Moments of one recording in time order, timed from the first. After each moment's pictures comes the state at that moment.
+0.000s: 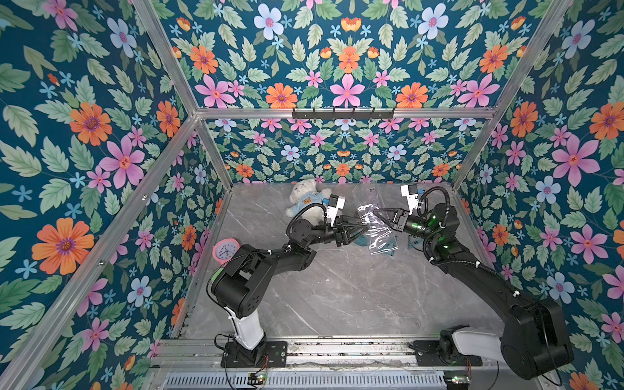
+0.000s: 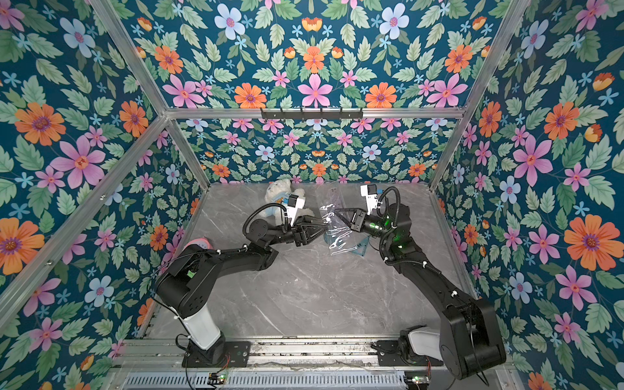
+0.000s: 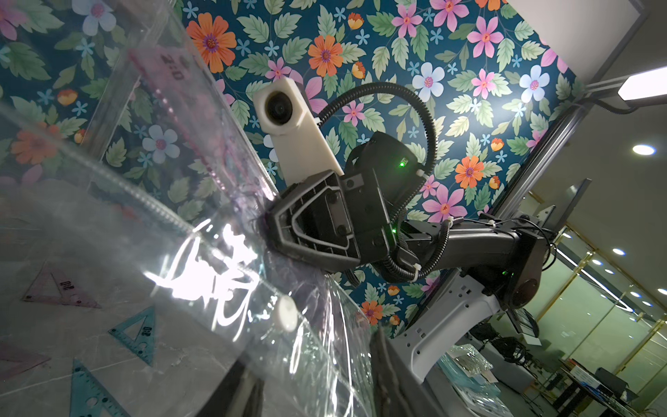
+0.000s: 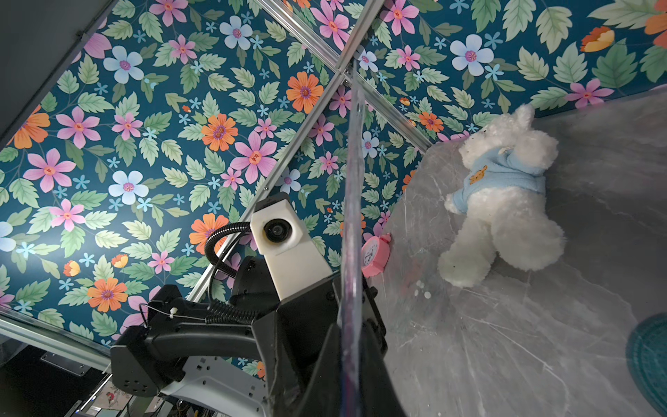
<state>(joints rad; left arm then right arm) -0.62 1.77 0.88 1.35 0.89 -0.94 0.27 1.28 0.82 0.50 -0.83 0.91</state>
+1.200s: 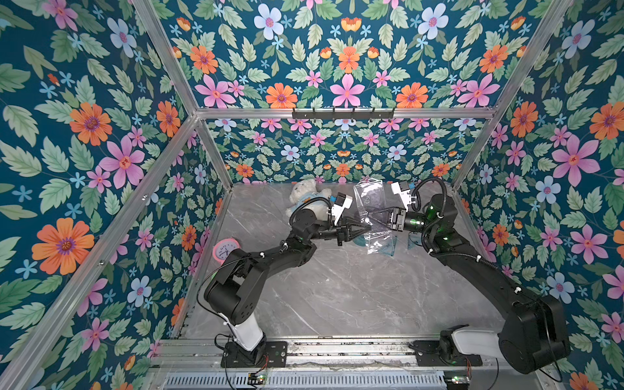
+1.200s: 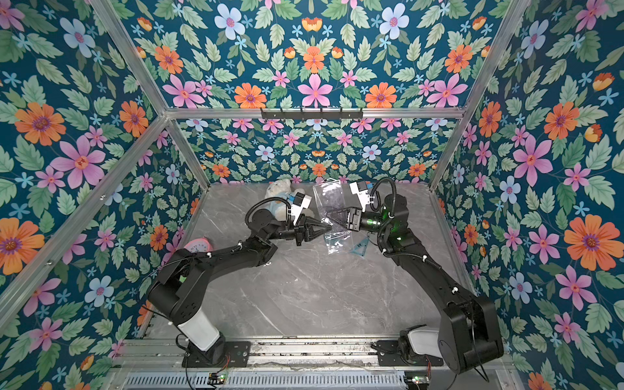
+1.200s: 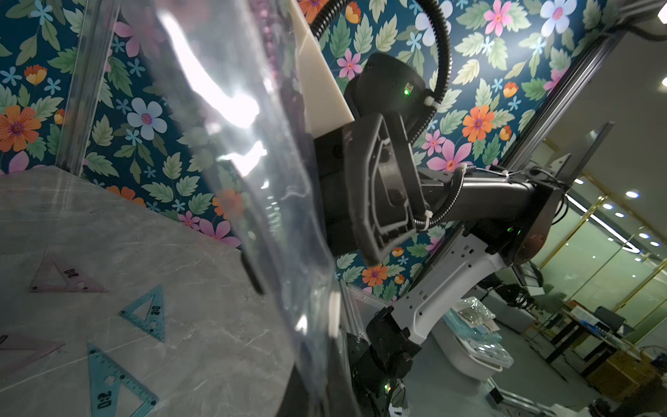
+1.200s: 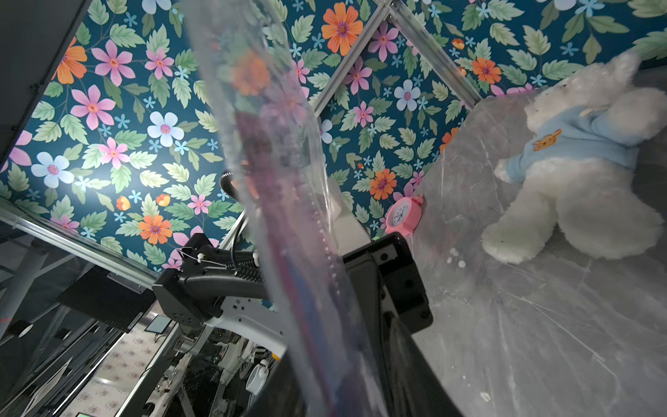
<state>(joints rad) -0.62 1.66 0.95 0.95 1.01 -0.66 0.28 1.31 0.94 0.34 -1.05 0.84</state>
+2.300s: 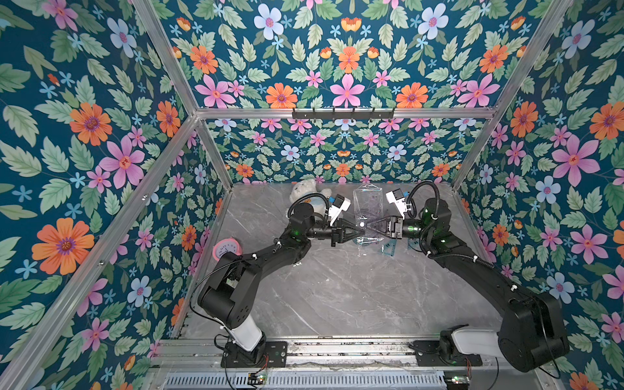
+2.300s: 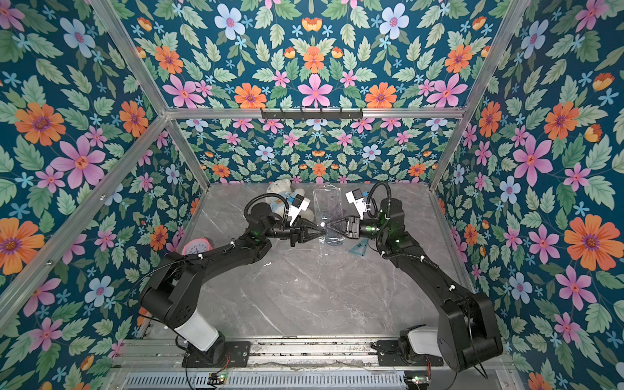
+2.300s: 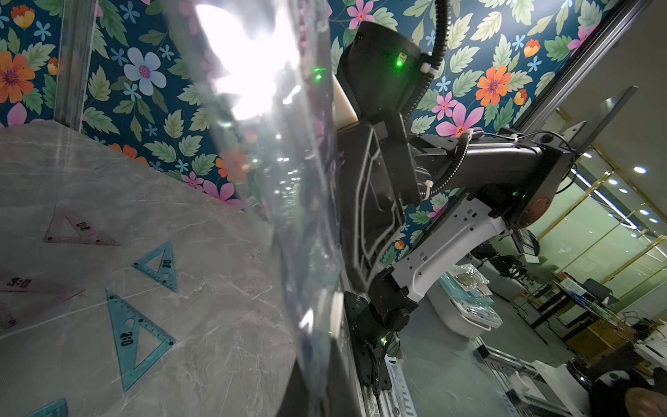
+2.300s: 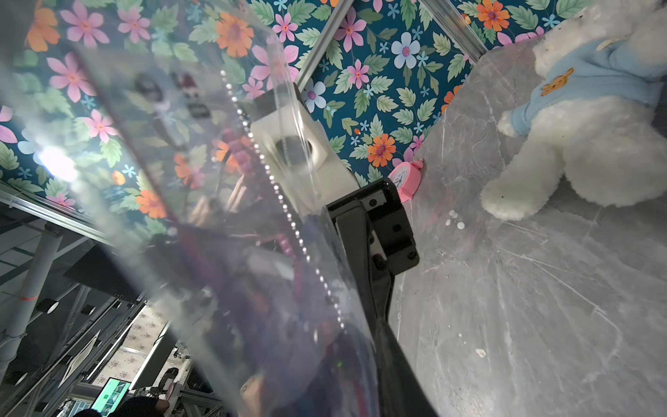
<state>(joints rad) -0.57 1.66 0.97 0.79 1.12 -0.60 0.29 1.32 0.89 0.30 -1.10 0.78</state>
